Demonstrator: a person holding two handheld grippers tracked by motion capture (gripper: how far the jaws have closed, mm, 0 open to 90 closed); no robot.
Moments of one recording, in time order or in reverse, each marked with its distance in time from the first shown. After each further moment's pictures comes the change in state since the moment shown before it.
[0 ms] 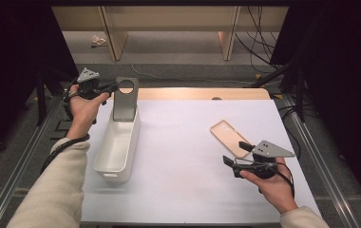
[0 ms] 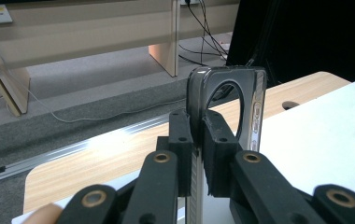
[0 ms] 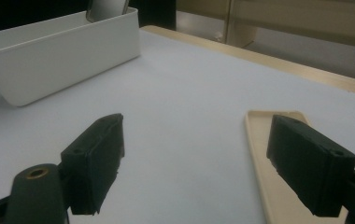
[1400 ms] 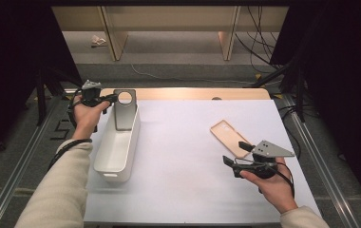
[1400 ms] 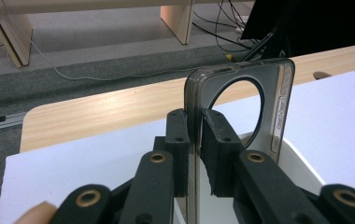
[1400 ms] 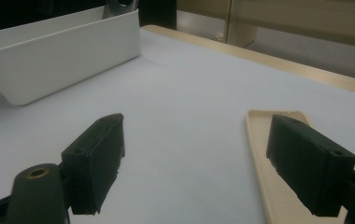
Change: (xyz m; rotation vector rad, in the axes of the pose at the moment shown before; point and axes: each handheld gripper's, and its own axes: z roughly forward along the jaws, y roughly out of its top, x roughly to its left) left arm 0.023 -0.043 0.024 0.123 0.043 -0.100; right arm 0.000 0.000 0.000 0.001 0.003 -0.003
